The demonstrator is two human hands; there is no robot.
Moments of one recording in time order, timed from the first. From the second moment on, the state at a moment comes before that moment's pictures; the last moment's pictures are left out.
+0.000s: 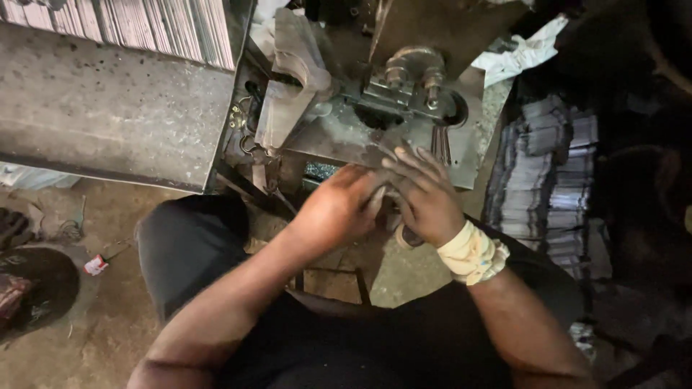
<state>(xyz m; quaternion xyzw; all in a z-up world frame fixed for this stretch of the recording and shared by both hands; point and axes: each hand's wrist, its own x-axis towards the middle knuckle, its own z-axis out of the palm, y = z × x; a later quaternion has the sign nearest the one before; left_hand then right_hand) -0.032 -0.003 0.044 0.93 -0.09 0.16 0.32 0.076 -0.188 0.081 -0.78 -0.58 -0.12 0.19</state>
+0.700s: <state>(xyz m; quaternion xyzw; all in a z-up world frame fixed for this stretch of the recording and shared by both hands) -0.006 0.093 0.057 0.92 0.06 0.34 0.19 0.152 -0.145 -0.026 -0.63 -0.02 0.31 0.71</state>
